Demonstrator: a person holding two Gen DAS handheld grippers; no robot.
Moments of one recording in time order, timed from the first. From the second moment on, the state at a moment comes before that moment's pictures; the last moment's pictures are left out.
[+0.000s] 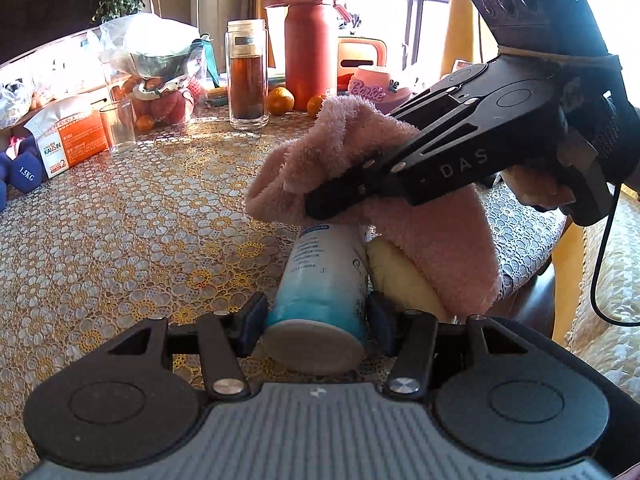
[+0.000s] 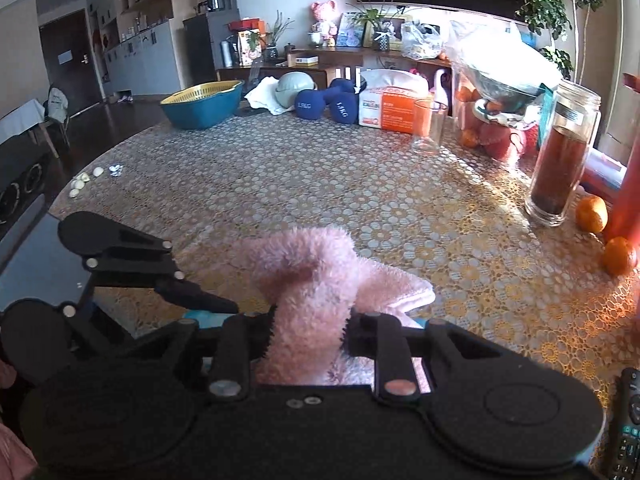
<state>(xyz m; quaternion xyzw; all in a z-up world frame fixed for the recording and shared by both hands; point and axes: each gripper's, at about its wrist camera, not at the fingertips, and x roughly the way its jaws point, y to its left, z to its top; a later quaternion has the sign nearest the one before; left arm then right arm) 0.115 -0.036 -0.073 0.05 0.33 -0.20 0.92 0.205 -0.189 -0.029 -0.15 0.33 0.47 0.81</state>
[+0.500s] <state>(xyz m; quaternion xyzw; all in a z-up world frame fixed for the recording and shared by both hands) 0.110 -0.040 -0.073 0.06 0.32 -0.18 0.93 0.238 -0.218 -0.035 -0.13 0.35 0.37 0.85</state>
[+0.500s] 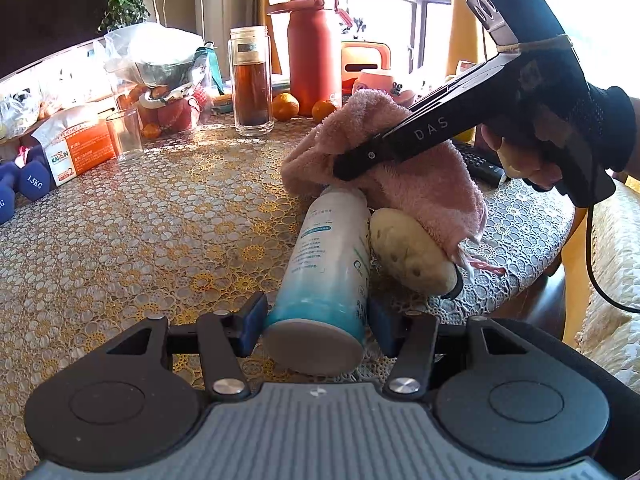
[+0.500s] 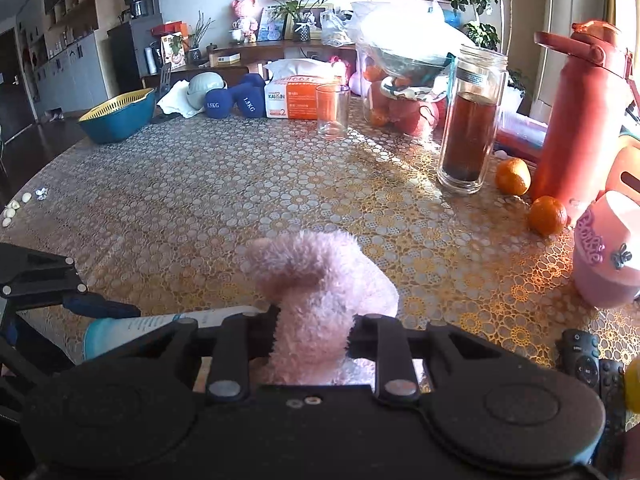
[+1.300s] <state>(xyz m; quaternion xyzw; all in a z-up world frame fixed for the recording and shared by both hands) 0.119 -0.025 -0.064 0.01 0.33 -0.14 0.93 0.230 -0.239 -0.049 -0.12 0.35 0.29 0.88</state>
